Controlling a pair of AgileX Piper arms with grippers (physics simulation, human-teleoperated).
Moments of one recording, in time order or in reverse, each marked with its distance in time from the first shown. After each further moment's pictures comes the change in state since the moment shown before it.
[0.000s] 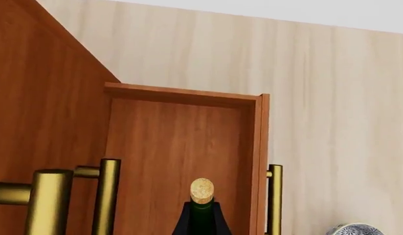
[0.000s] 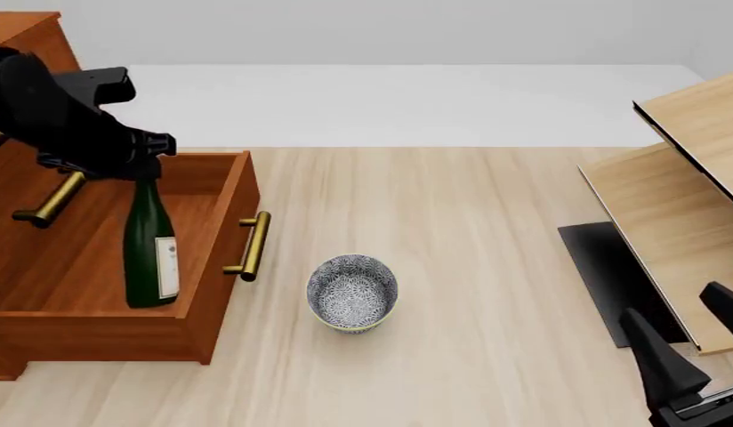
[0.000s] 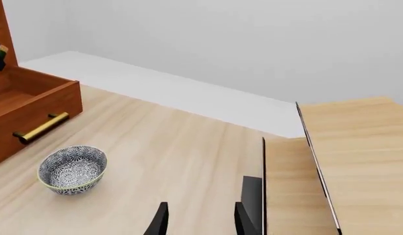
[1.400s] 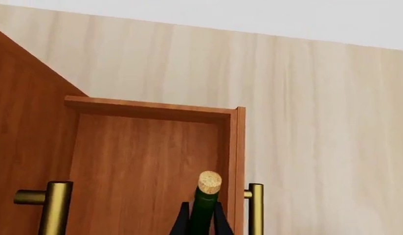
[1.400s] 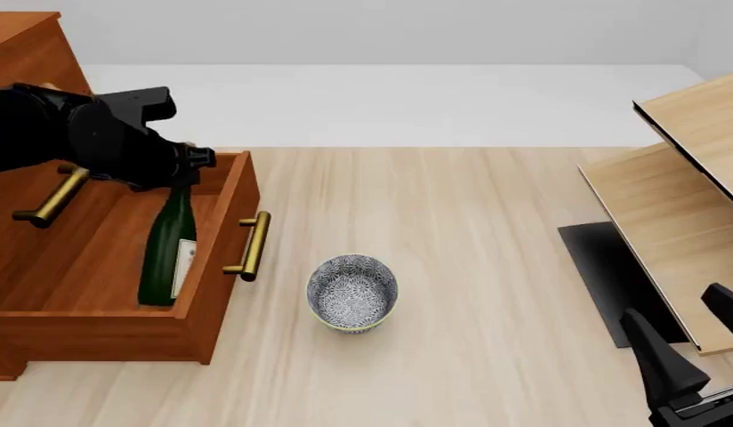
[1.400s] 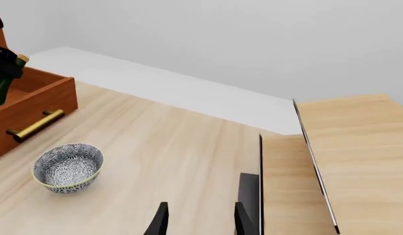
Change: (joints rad) left arm -0.103 0.070 0.073 -0.222 -0.190; right arm -0.016 0.002 0.000 0.010 -0.007
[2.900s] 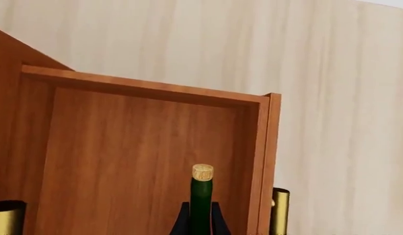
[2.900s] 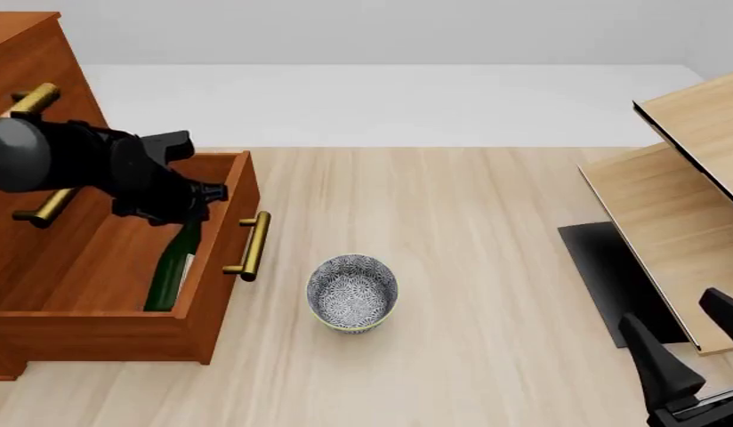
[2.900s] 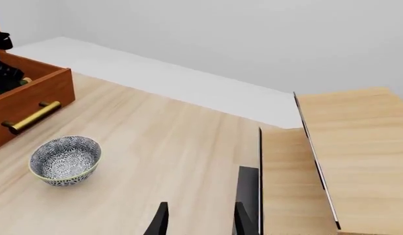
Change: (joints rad) left arm 0.013 0.161 0.007 -0.018 -0.012; right arm -0.008 0.002 0.000 0.032 -0.009
